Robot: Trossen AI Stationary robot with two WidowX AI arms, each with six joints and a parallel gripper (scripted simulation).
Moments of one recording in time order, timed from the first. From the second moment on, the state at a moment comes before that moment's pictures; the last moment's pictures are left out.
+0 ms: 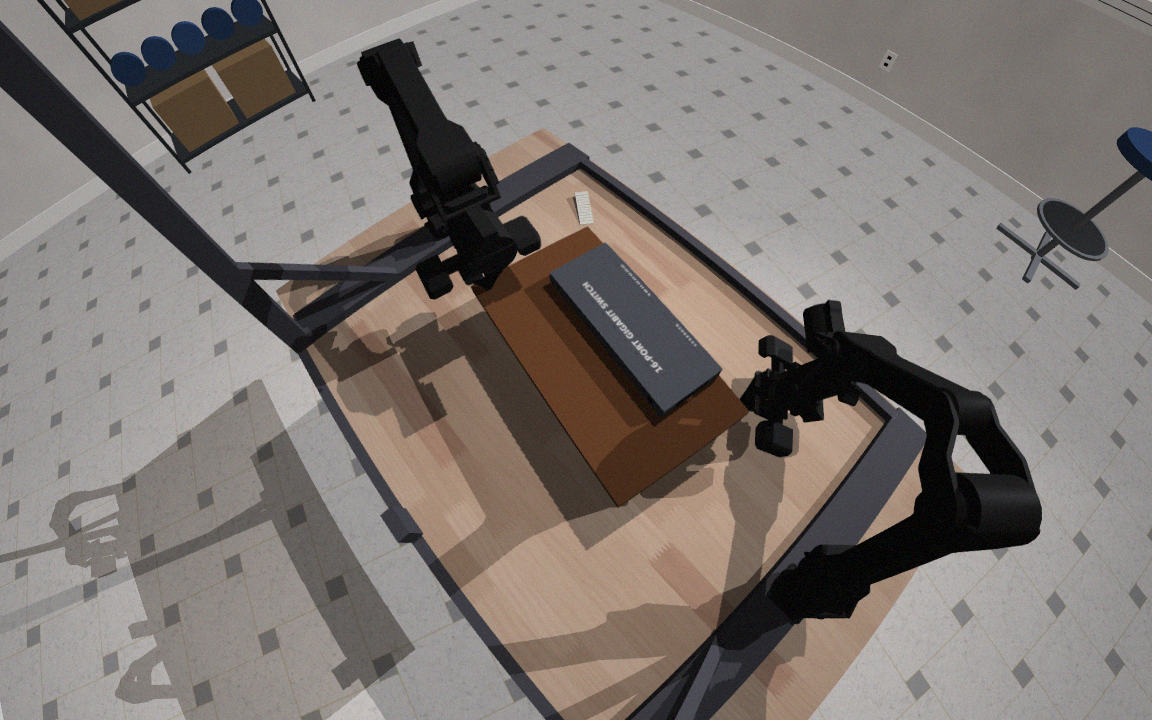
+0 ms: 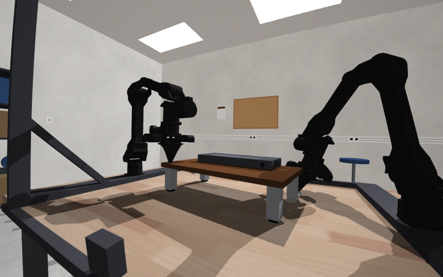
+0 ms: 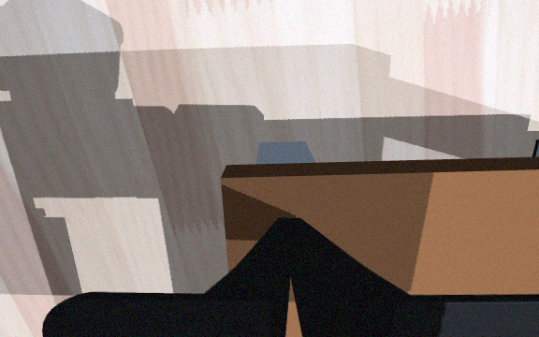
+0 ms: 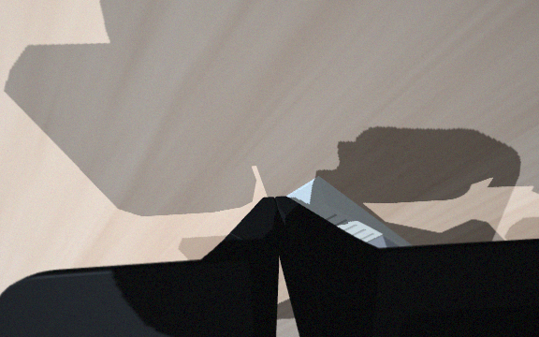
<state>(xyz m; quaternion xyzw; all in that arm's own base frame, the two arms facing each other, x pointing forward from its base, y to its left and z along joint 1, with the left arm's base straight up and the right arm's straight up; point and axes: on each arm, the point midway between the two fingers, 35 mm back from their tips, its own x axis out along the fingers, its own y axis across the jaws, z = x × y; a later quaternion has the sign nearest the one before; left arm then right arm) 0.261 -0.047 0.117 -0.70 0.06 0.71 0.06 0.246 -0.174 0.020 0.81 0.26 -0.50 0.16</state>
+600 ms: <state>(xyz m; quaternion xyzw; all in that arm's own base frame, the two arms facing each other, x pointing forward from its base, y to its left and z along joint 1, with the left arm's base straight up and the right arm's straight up) 0.261 -0.047 0.117 -0.70 0.06 0.71 0.06 0.246 -0.168 0.020 0.81 0.26 -0.50 0.16</state>
